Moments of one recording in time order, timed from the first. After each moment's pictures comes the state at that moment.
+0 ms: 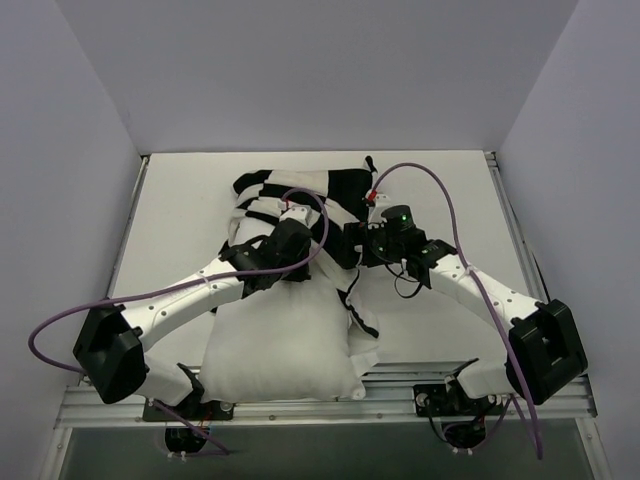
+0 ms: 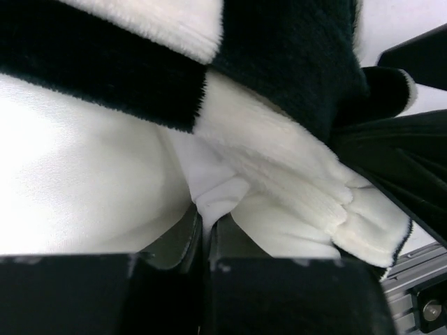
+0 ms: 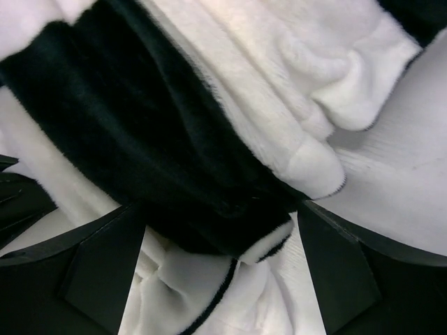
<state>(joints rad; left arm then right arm) -0.85 1.45 1.13 -0.51 -0.27 -0.60 0.53 1.36 0.88 -0.17 -0.19 0.37</state>
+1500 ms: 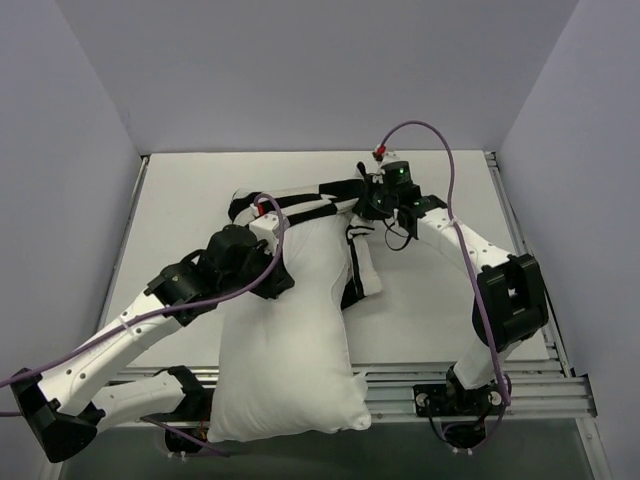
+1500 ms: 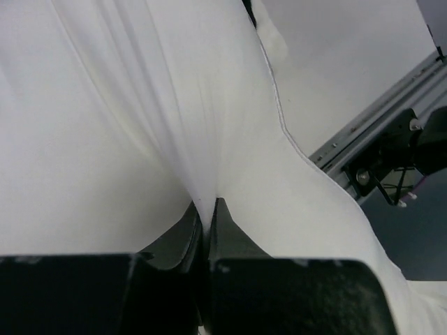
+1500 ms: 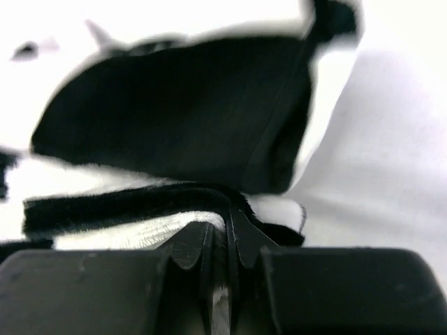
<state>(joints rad) -0.82 1.05 1.08 -0.66 0.05 -0.43 0.39 1.66 1.24 -0.19 -0.11 0.40</state>
